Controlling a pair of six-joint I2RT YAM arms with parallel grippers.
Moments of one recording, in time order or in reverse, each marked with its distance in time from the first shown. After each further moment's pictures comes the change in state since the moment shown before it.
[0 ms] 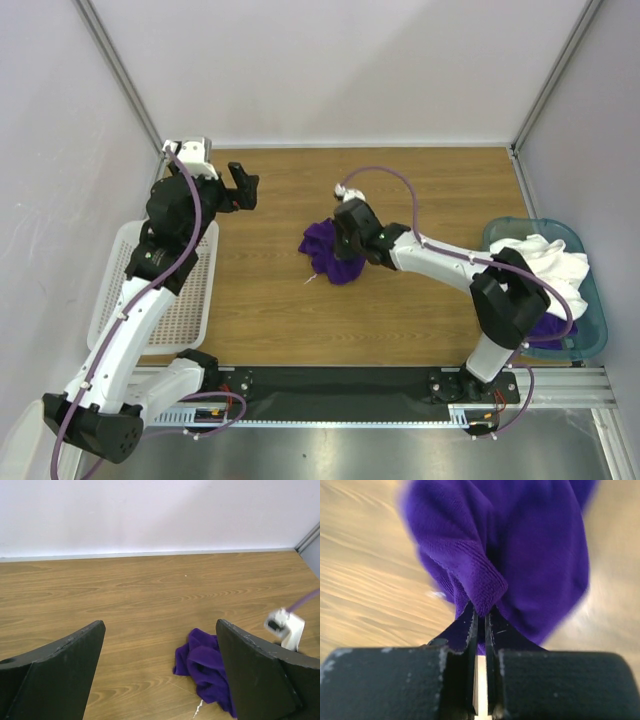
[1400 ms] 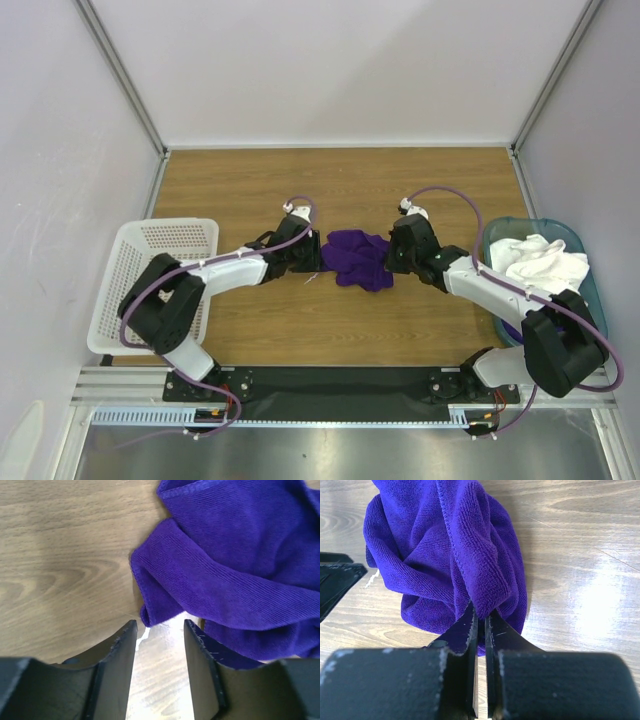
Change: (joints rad) left arm -0.338 0.632 -0.236 0.161 0.013 -0.385; right arm -0.217 -0.357 -0.431 0.020 -0.032 0.082
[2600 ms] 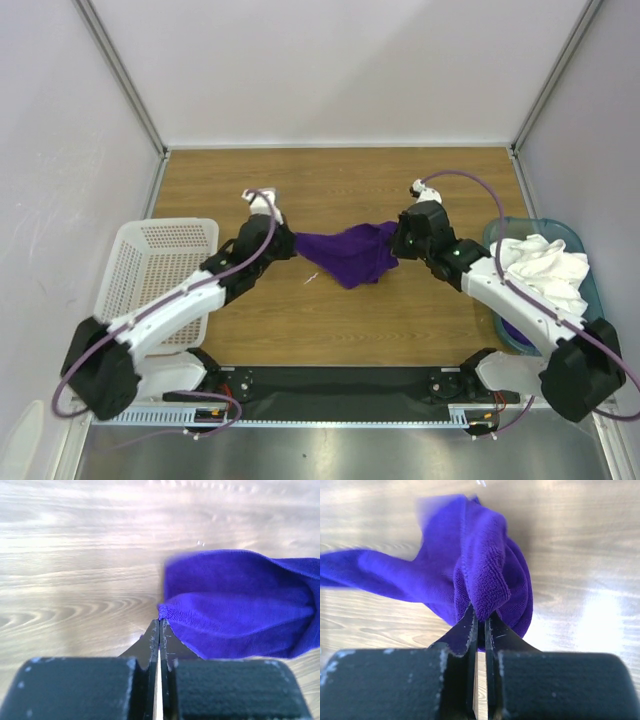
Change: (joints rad) left arm -0.004 -0.369 -0.067 -0.006 -0.205 0.031; right arm -0.011 -0.121 0.100 -0.097 0.028 -0.028
